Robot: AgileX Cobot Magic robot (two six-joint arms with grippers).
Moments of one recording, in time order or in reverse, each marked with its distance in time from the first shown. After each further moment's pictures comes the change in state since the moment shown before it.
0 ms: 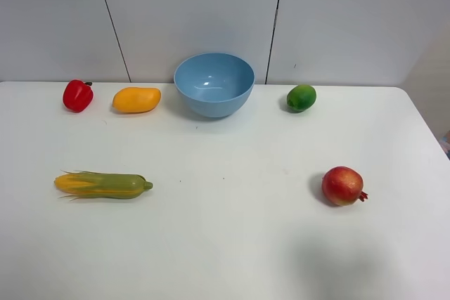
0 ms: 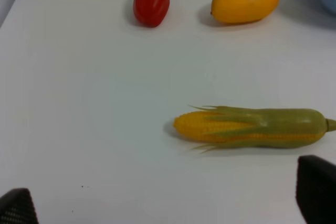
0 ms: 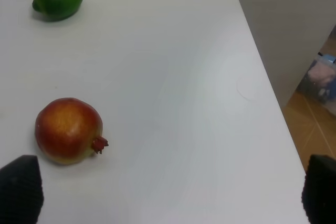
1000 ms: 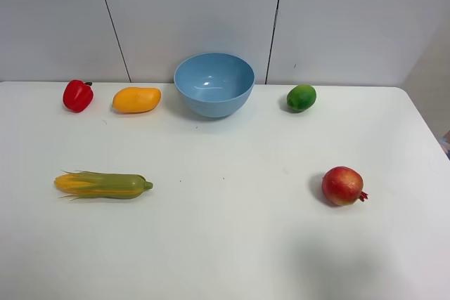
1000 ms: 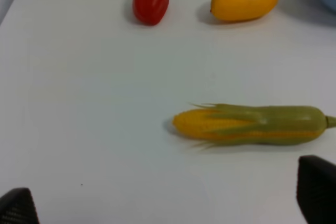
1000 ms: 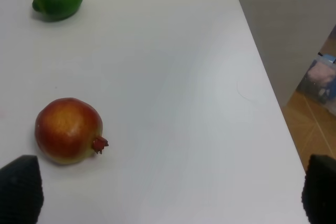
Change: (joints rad) left arm 0.000 0.057 -0.013 -0.006 0.008 0.019; right arm 0.000 0.000 0.000 0.000 0.000 0.000
